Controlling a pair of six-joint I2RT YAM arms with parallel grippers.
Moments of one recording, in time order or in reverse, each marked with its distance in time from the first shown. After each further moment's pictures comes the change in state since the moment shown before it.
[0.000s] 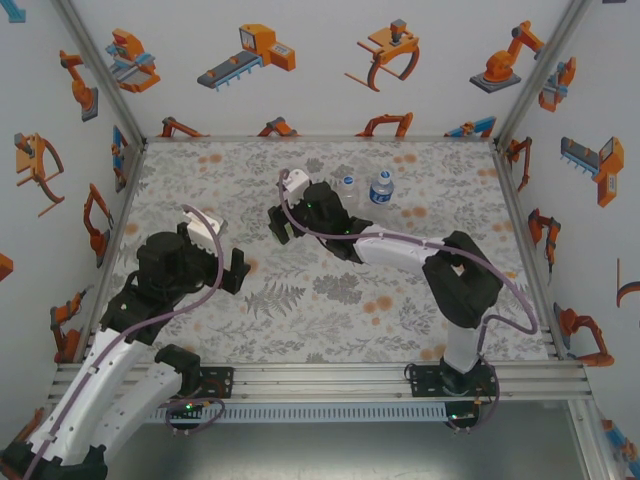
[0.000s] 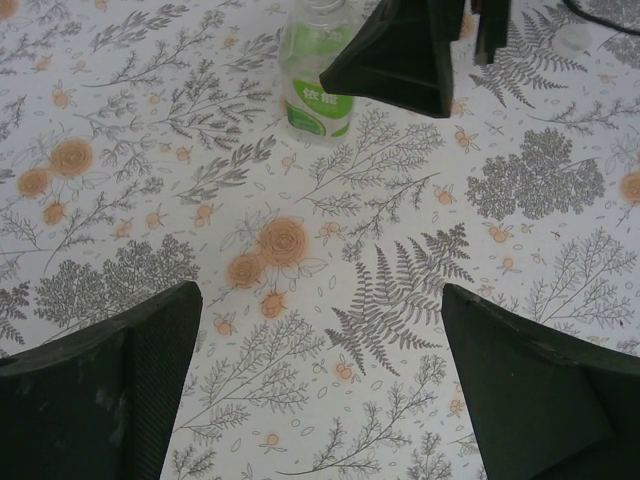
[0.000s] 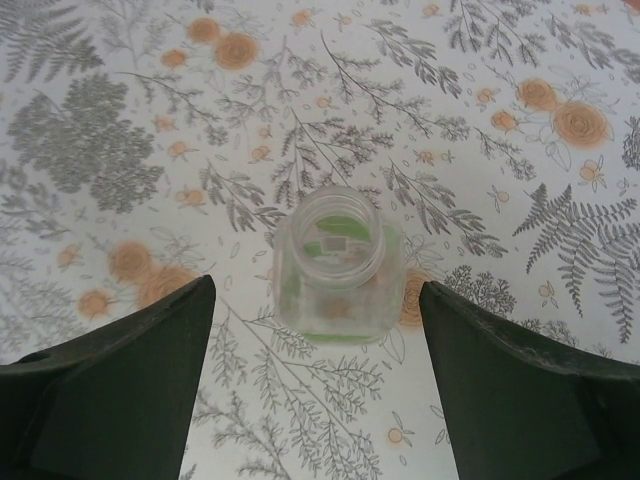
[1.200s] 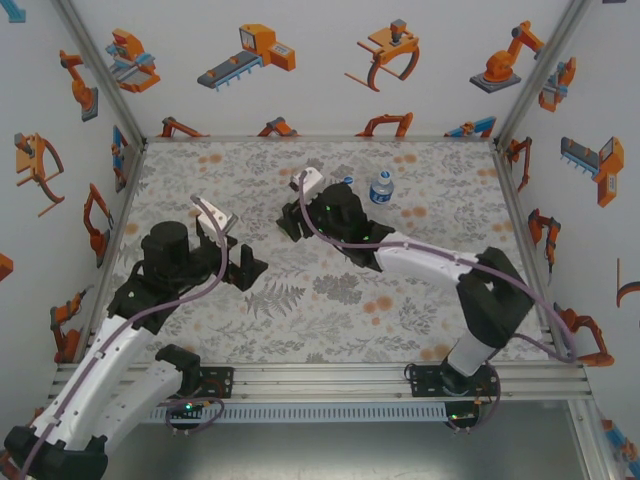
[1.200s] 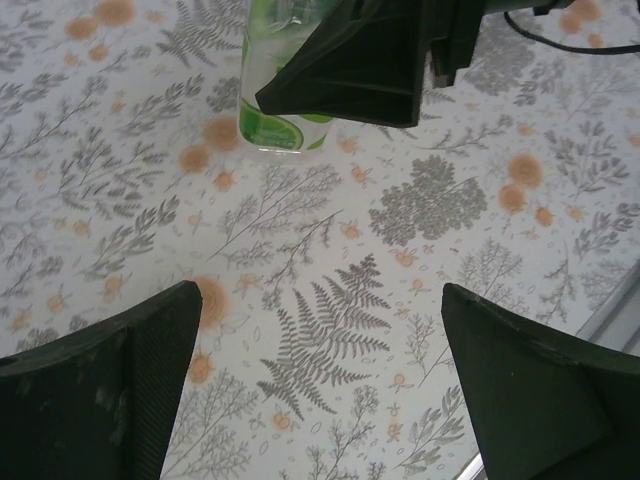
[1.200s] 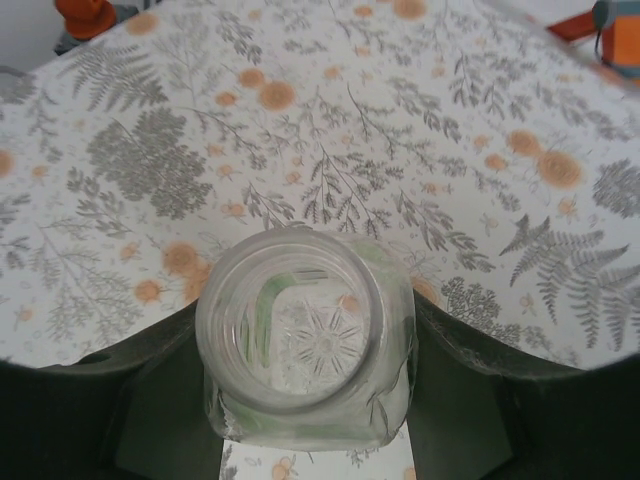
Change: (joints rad) left arm 0.001 0.100 0.020 0.134 0.265 -0.025; right arm 0.000 -0.253 -0.127 -0.004 -0.074 -0.032
